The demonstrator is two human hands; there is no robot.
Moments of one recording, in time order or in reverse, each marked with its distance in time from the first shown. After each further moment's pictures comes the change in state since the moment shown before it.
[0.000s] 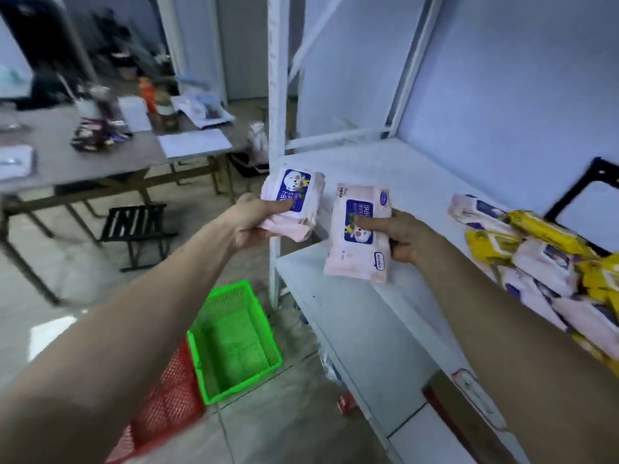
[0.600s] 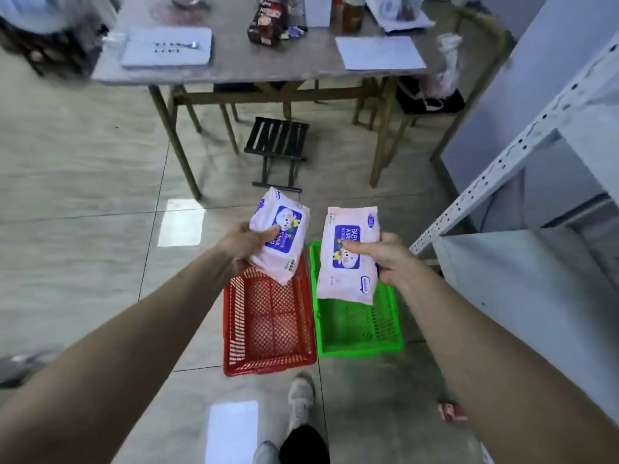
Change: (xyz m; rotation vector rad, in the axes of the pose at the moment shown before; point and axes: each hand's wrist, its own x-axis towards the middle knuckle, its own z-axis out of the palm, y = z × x) left_hand -0.033 -0.134 -0.425 -0.113 0.545 -0.239; right_hand 0.201 0.221 0.384 -0.191 -0.173 0.360
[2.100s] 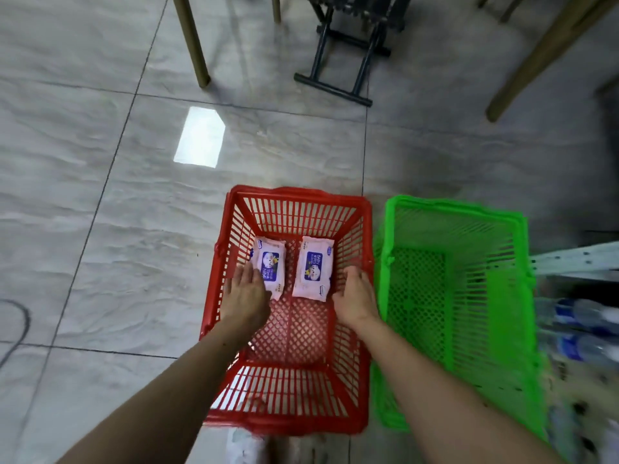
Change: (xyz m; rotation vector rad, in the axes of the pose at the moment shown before) left_hand 0.335 -0.395 -0.126 1.309 0.154 -0.211; right_hand 0.381 0.345 0.131 -1.101 0.020 -0.064
